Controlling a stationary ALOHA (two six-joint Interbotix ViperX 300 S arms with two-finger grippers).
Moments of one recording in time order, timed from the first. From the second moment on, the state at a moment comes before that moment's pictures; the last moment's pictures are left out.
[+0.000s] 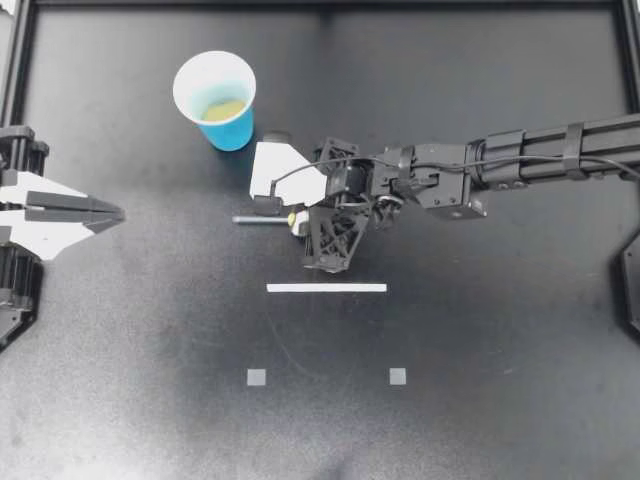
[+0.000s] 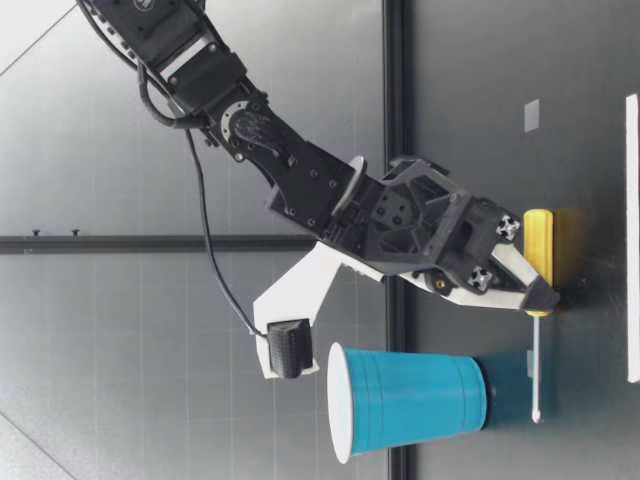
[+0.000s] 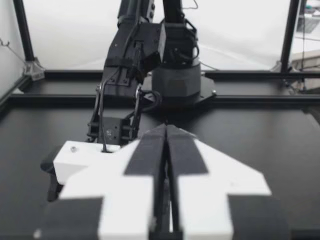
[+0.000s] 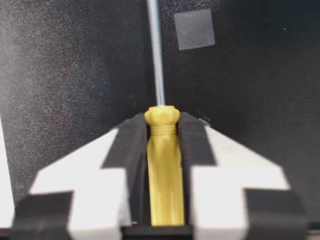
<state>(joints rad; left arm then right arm) 0.02 -0.97 1.27 -0.01 -0.32 0.00 -0.18 0.43 0.28 -0.08 0.35 -0.04</state>
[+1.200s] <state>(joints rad) 0.02 -0.67 1.27 -0.04 -0.74 -0.09 0.01 -0.01 0.79 -0.02 -0.83 0.20</state>
